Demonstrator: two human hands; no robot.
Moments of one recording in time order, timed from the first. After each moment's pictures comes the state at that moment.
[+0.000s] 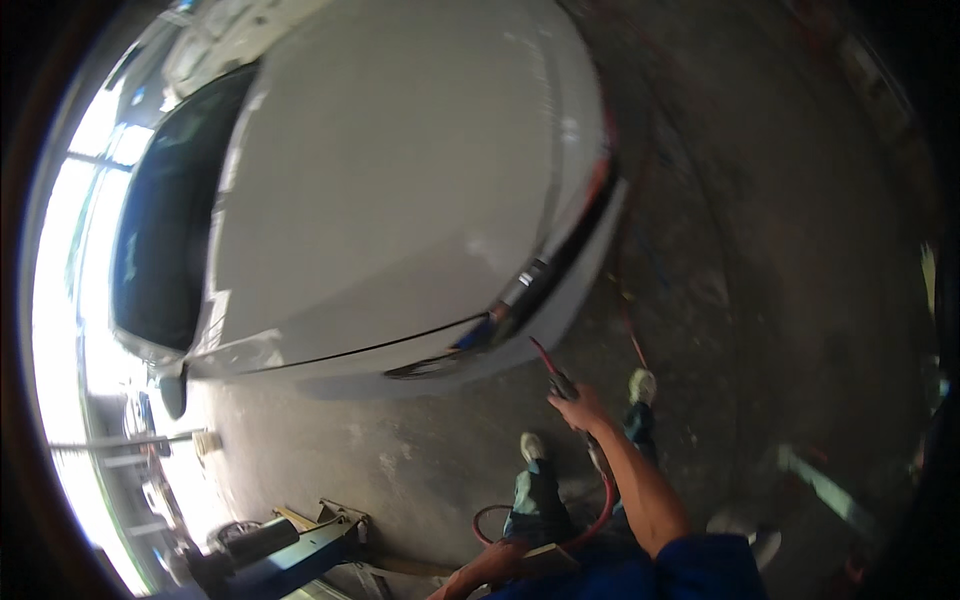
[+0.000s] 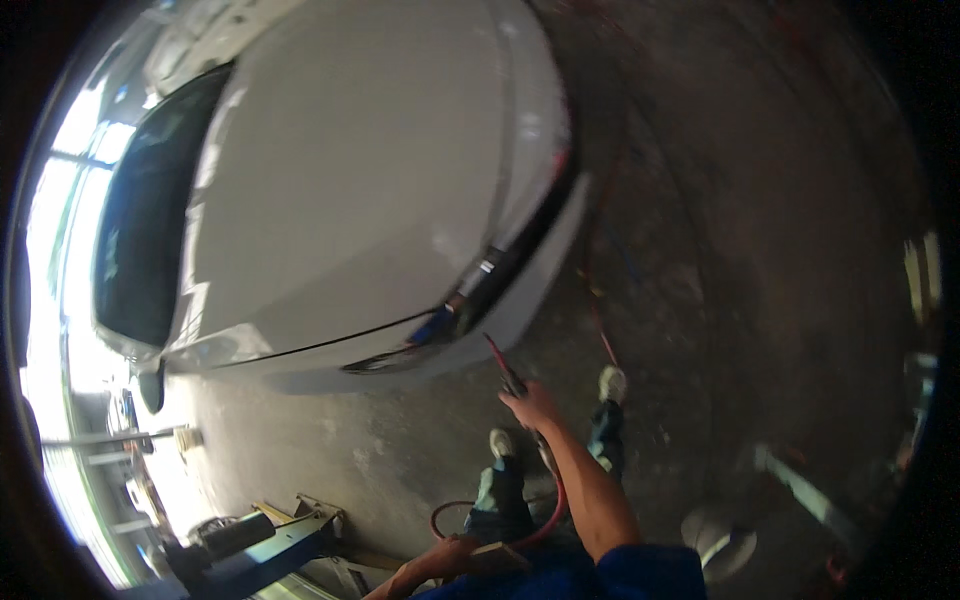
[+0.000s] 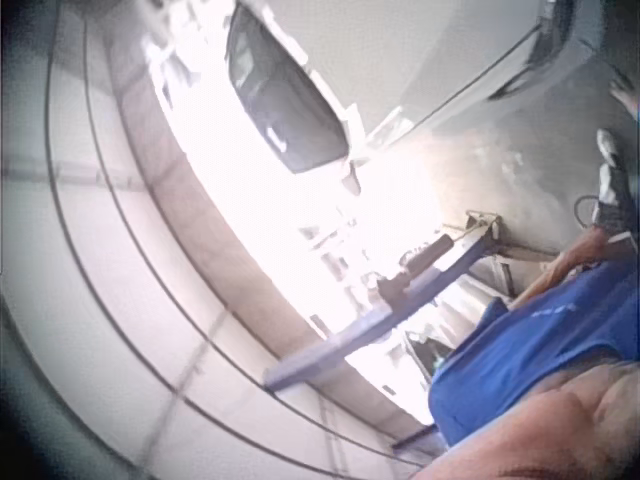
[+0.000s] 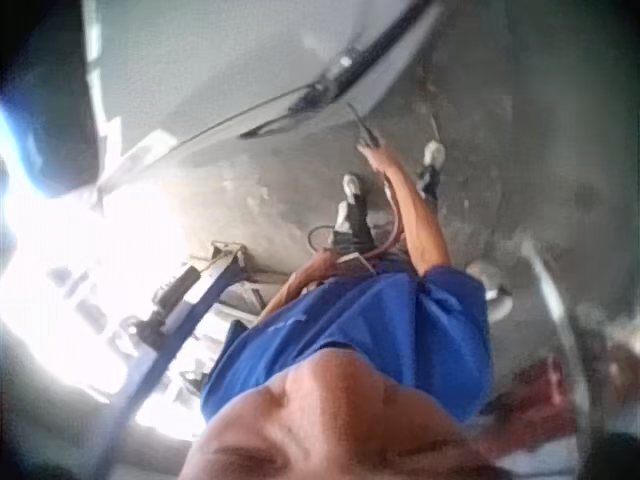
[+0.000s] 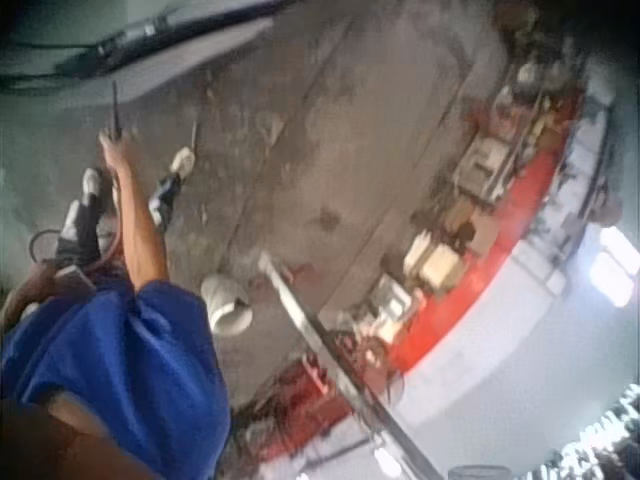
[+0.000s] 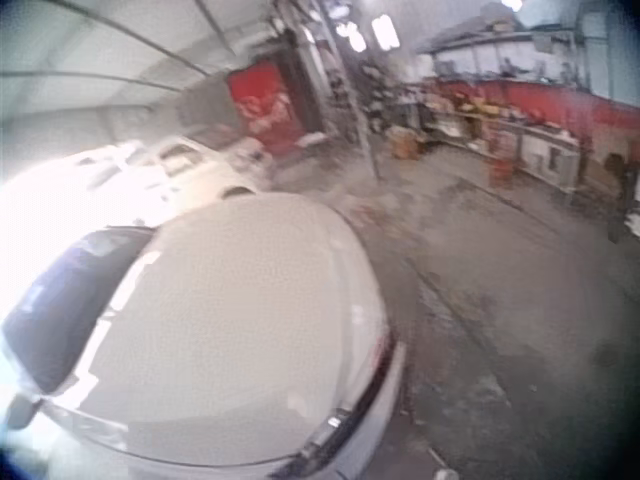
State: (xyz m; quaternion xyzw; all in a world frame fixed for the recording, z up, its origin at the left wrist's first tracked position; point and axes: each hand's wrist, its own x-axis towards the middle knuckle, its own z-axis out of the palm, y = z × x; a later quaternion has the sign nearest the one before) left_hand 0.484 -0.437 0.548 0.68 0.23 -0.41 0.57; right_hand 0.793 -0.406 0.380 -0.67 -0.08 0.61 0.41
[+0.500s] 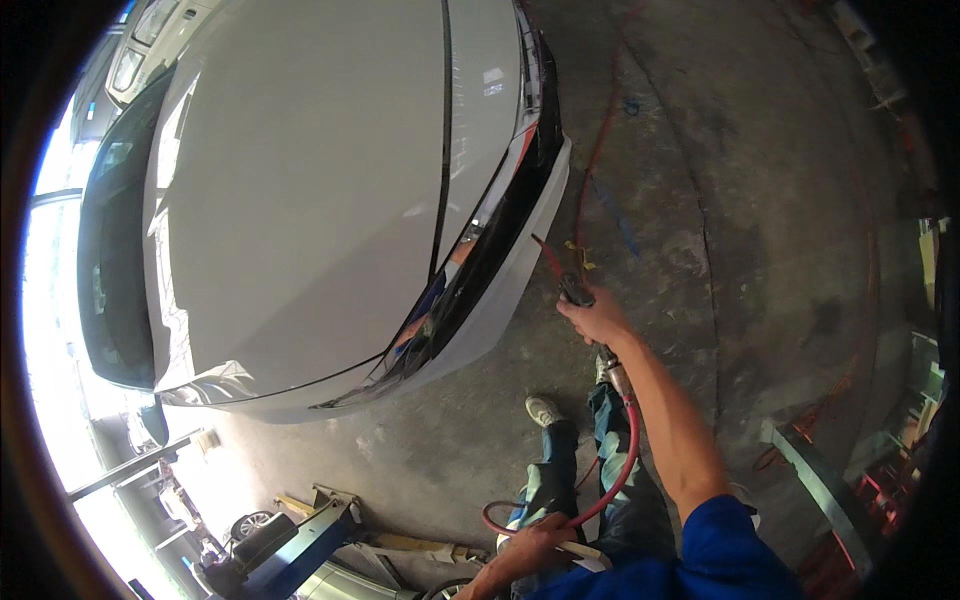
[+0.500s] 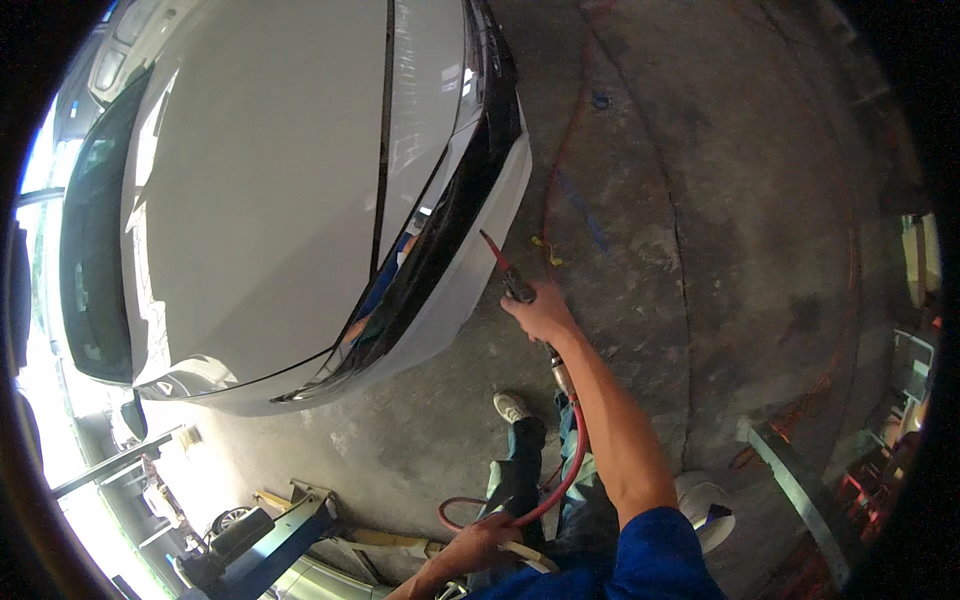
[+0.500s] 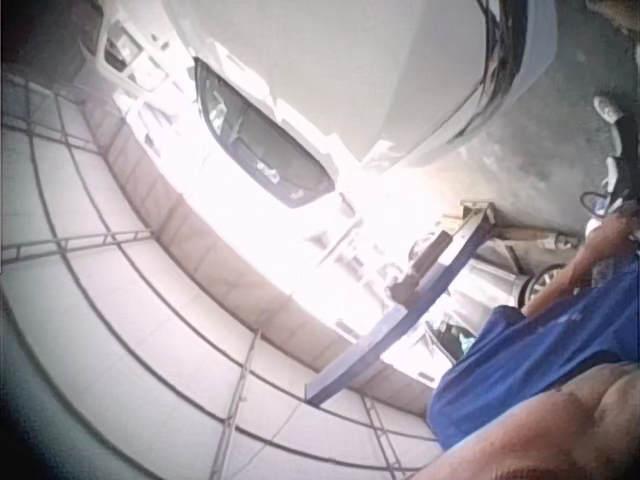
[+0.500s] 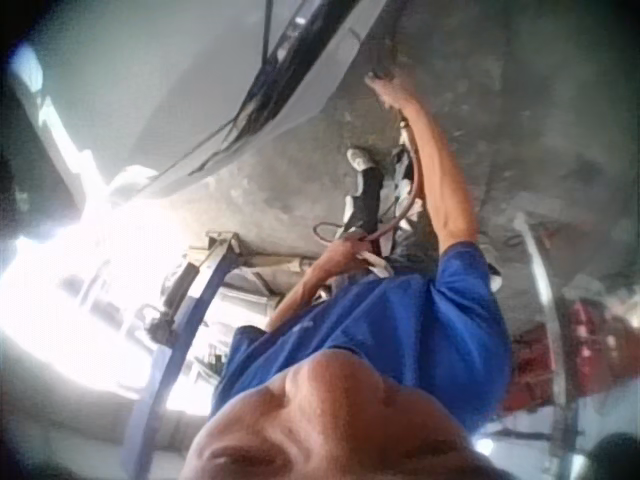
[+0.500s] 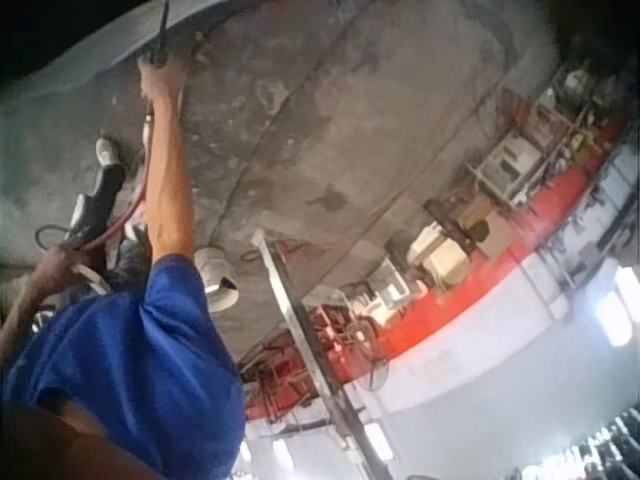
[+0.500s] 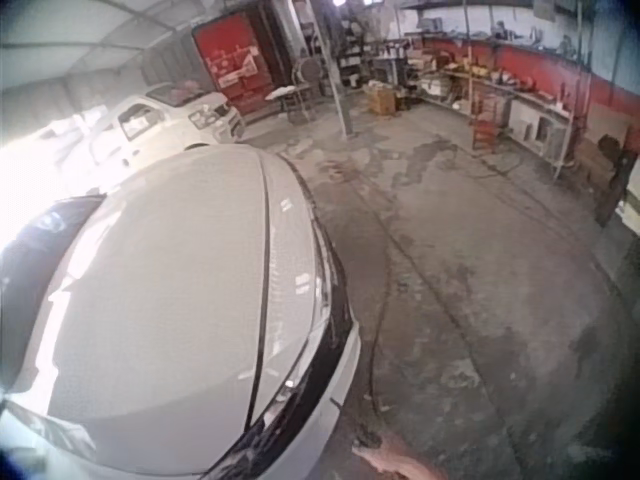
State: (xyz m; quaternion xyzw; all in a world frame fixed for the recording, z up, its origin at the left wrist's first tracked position) left_hand 0.700 -0.435 0.524 0.68 0.20 -0.33 0.63; right_hand 1.031 -0.360 0.332 -0.69 -0.07 0.59 0.42
